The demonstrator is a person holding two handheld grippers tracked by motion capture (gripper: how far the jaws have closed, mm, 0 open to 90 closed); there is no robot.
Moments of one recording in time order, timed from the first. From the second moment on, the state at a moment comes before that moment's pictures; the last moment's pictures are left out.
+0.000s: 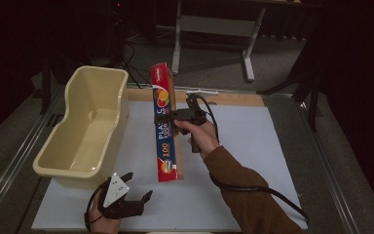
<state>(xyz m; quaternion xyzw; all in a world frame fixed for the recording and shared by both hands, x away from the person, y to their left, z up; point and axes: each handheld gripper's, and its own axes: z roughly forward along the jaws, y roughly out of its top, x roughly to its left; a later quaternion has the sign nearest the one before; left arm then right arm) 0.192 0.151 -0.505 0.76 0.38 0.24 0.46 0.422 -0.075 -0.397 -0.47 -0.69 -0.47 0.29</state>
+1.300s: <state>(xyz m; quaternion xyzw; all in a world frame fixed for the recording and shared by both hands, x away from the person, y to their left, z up) 0.188 0.151 -0.503 0.76 0.38 0.24 0.47 0.434 -0.008 -0.373 -0.47 -0.64 -0.51 0.33</state>
